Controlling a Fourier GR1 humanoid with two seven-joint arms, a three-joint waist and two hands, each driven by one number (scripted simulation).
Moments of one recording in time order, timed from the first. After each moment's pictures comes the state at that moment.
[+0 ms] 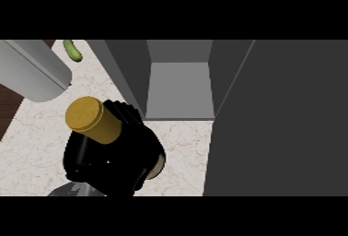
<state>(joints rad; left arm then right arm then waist) -0.13 0.00 -0.25 -1.87 0.16 0.11 0.03 -0.08 -0.04 0.06 -2.48 -0.09 0.11 0.65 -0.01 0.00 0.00</state>
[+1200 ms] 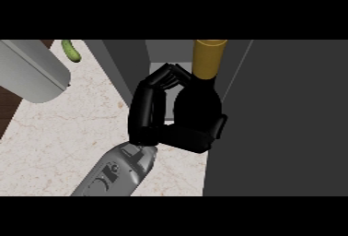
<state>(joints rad) -0.55 0.00 -0.47 -1.59 0.13 0.62 0.07 -0.07 -0.05 0.03 -2.48 -0.11 0.15 0.65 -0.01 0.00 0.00</state>
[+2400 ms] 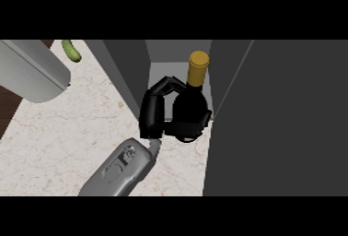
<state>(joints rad) -0.54 0.00 -0.49 -1.23 0.30 0.64 -0.30 -0.08 -0.06 0.01 -2.47 -0.12 0.17 0.63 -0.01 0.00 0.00</state>
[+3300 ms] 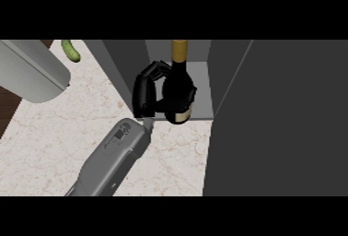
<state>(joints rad) -0.67 0.00 -0.33 -0.98 0.38 0.56 -0.43 -0.08 -0.05 0.03 -2.47 -0.12 0.15 0.65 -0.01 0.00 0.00</state>
